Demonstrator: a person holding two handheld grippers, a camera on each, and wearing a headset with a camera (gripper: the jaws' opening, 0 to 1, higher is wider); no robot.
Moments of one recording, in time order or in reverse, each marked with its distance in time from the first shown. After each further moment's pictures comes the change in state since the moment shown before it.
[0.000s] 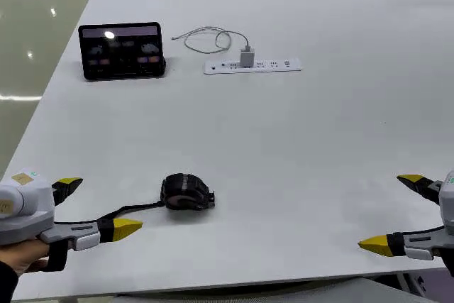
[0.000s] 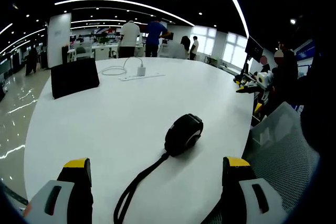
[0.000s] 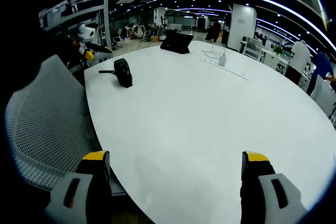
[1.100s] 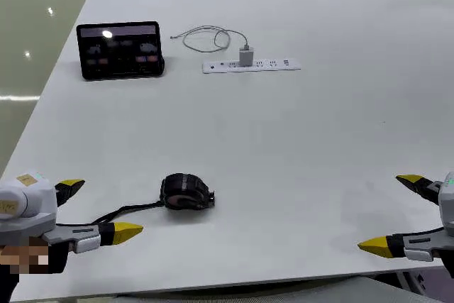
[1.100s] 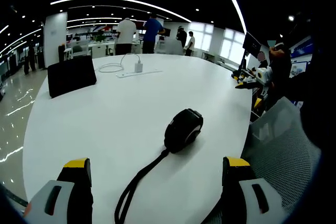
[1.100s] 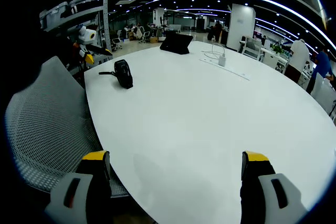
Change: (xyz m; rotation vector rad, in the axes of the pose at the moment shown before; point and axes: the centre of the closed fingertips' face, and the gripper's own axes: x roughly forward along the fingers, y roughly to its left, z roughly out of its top) left arm 0.004 0.001 -0.005 0.022 0.026 -0.016; right arm -0.001 0.000 -0.001 0.031 -0.012 -0.004
